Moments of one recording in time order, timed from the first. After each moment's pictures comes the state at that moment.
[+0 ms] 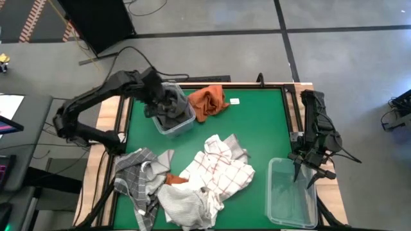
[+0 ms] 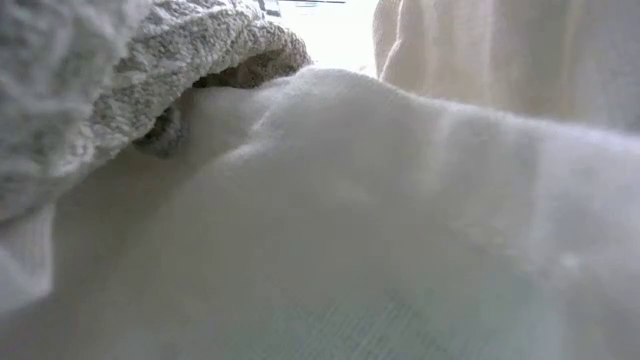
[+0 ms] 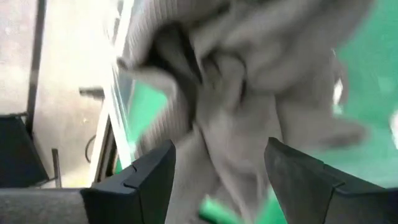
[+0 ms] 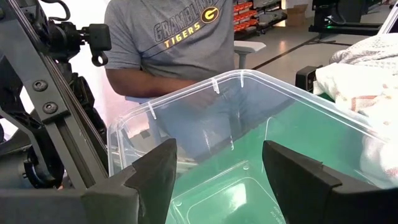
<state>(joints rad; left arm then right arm) 0.59 1.30 1.35 -1.24 -0.20 0.35 1.35 0.01 0.25 -0.44 0.31 0.26</state>
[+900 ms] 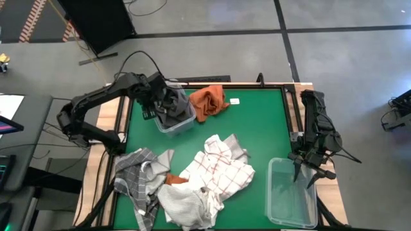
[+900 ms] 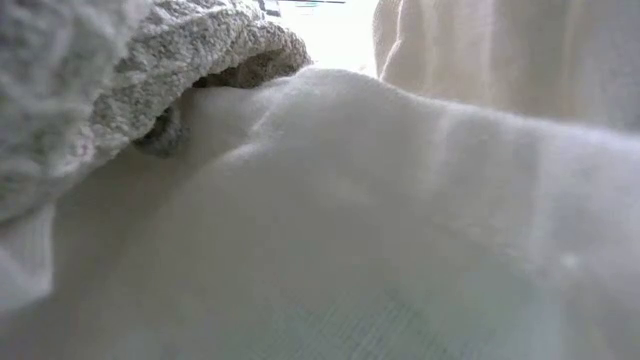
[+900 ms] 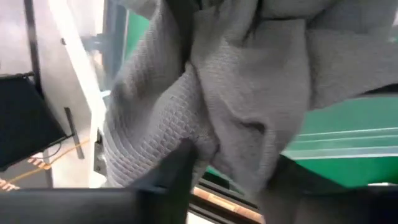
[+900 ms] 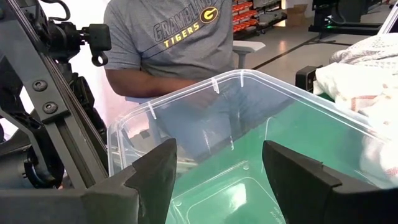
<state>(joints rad) 0.62 1.38 1.27 -1.26 -0.30 0.37 1.35 0.01 0.25 -0.44 0.31 0.26</state>
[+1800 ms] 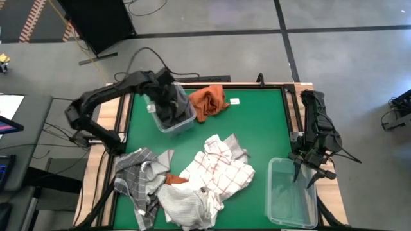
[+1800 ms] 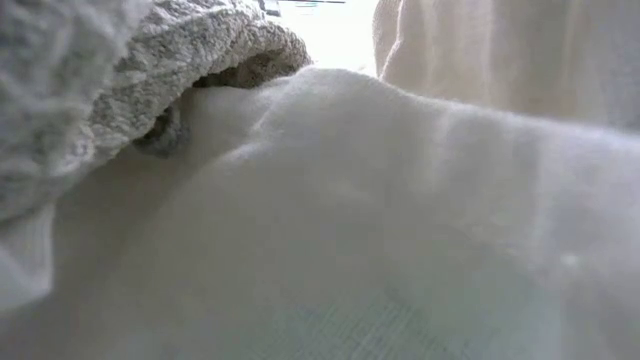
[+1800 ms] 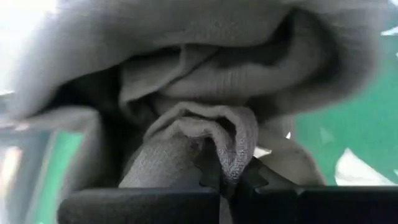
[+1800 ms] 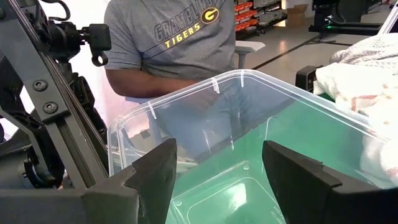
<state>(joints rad) 0.63 1.49 1.30 -1.02 0.05 0.29 1.35 0.01 0.25 -0.44 0.31 0.26</state>
